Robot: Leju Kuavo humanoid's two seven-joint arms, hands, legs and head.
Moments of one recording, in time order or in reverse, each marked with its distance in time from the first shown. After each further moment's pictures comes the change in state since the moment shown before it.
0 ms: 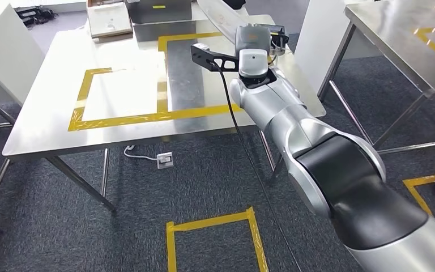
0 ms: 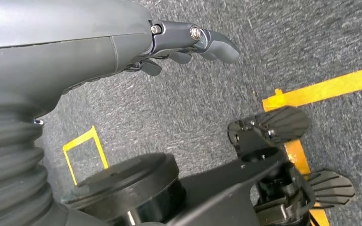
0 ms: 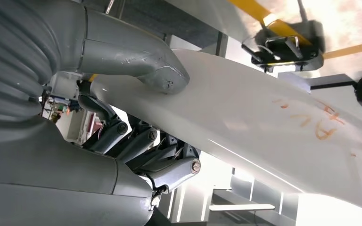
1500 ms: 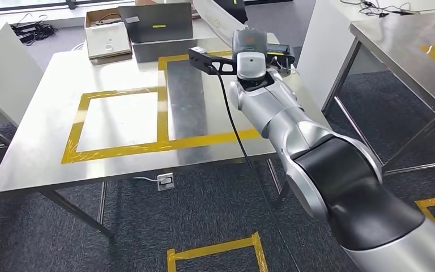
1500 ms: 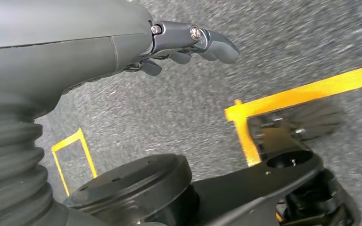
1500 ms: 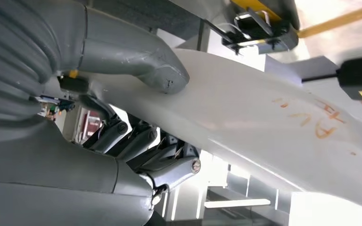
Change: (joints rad) left arm 0.019 0.006 0.000 -0.004 0.013 -0.001 -0.009; right arm 0.011 0.006 -0.032 -0.003 0.026 0.012 -0.017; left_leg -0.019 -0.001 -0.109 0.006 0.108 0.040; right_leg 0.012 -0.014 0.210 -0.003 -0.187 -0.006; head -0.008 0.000
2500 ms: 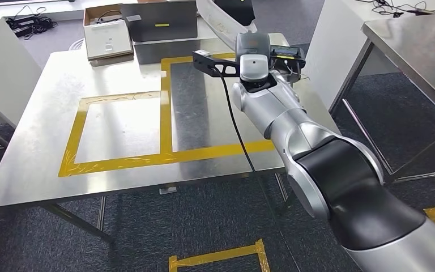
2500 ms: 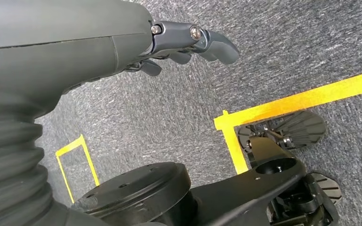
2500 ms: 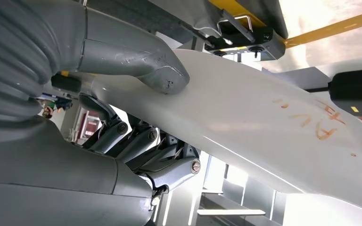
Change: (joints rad) left arm -0.013 -0.002 0.000 -0.002 -0.015 -0.003 0.002; right arm 0.015 -0.007 -0.019 -0.006 0.023 0.010 -0.006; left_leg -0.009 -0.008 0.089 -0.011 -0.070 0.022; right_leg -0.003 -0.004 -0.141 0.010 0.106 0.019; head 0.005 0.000
